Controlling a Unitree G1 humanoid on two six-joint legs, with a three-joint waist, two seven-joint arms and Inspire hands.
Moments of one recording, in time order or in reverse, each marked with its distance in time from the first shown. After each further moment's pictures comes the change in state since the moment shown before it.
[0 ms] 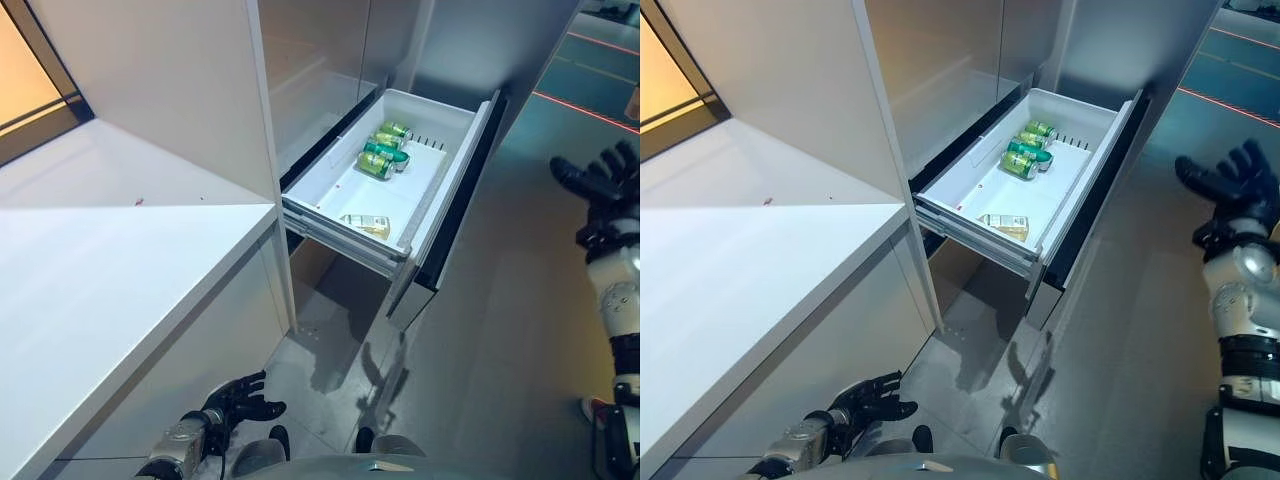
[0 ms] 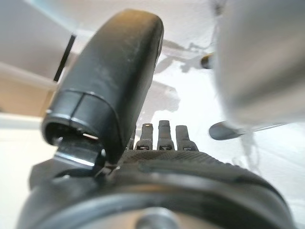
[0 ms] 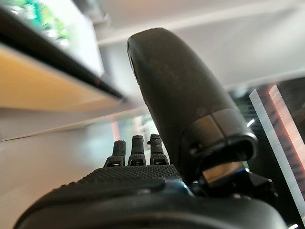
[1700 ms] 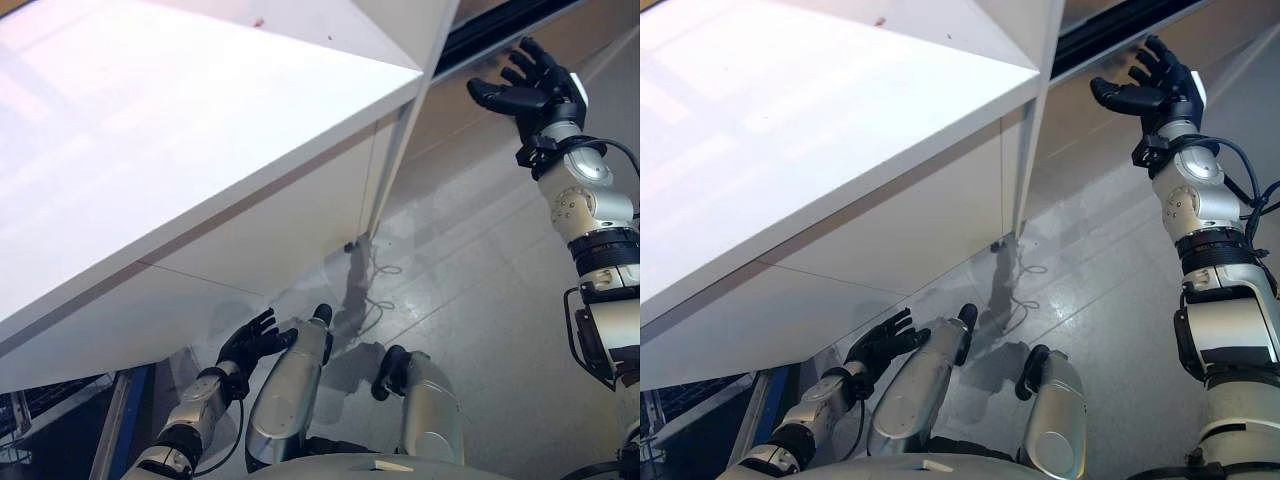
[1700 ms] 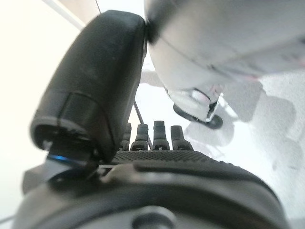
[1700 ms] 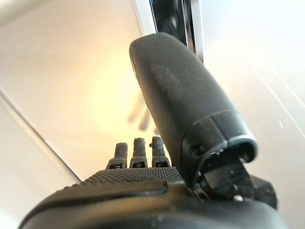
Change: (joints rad) left arm -0.076 -0.006 0.071 -0.112 -0.194 -0.030 0.078; right arm -0.599 -0.014 0.469 0.298 -0.028 -0.044 0.279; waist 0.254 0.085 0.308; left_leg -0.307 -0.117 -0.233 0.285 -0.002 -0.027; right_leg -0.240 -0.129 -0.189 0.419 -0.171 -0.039
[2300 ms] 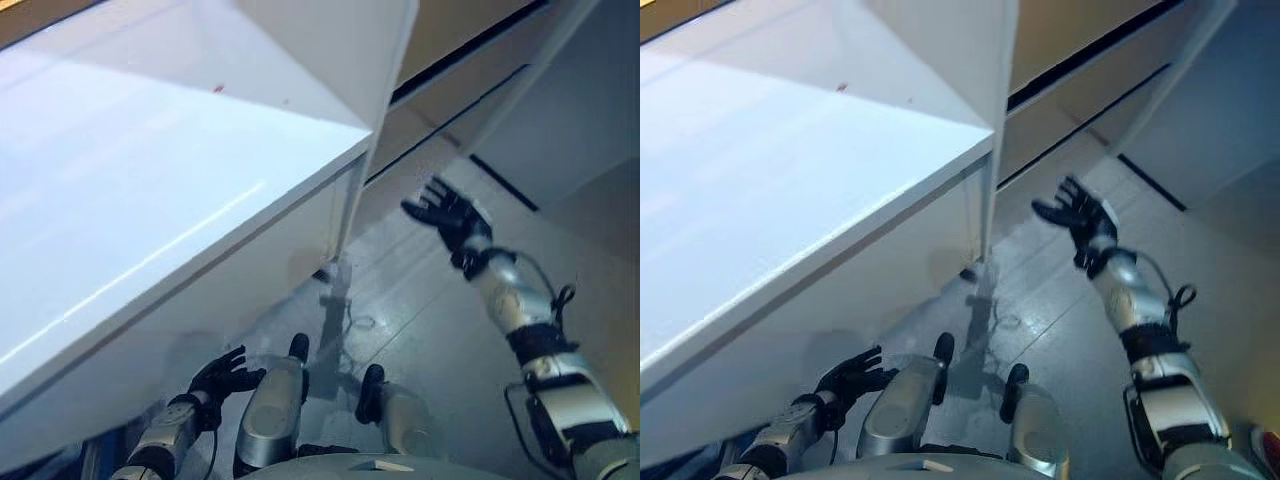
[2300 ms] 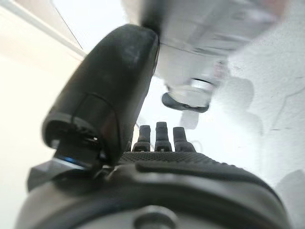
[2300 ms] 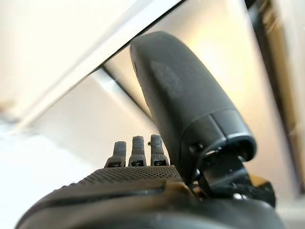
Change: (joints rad) left arm 0.106 0.063 0.023 0.036 0.058 0.050 0.025; right arm 0.695 0.328 -0.121 -0.155 -0.088 0.059 0.082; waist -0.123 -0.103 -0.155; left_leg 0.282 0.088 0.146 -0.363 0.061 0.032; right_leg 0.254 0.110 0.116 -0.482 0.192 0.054
